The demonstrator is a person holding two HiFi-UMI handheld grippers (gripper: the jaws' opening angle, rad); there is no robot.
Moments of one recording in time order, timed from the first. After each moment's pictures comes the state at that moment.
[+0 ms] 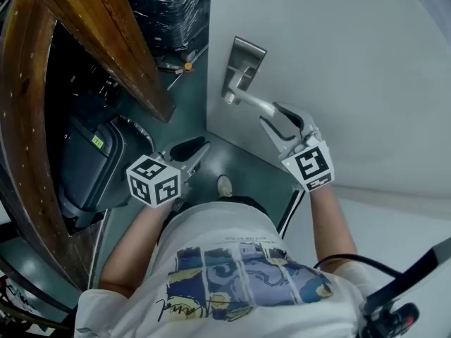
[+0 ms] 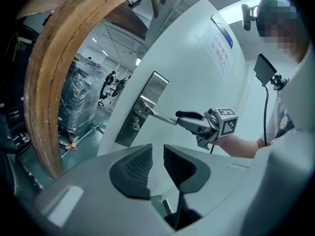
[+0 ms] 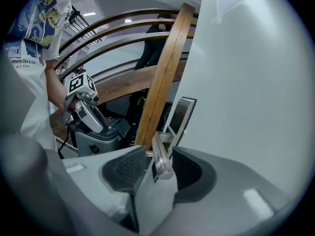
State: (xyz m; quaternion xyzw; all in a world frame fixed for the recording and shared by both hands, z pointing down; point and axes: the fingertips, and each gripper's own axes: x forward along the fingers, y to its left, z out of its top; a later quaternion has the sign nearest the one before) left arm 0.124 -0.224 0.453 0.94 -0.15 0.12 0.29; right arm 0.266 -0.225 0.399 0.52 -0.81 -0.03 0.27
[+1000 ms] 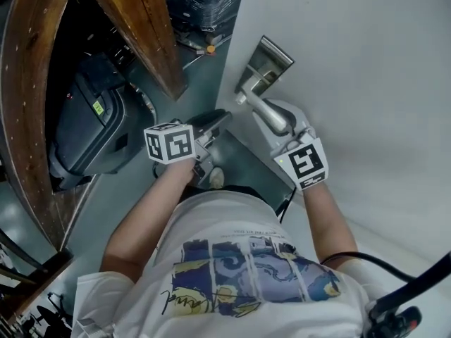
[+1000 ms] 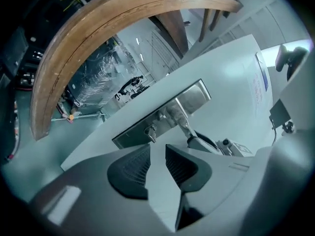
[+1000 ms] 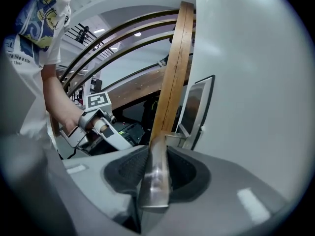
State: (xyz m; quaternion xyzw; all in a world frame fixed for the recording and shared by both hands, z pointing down) left arm 0.181 -0.287 0.498 0.86 -0.22 0.00 0.47; right arm 0.243 -0.273 0.430 0.42 -0.88 -0.02 0.23
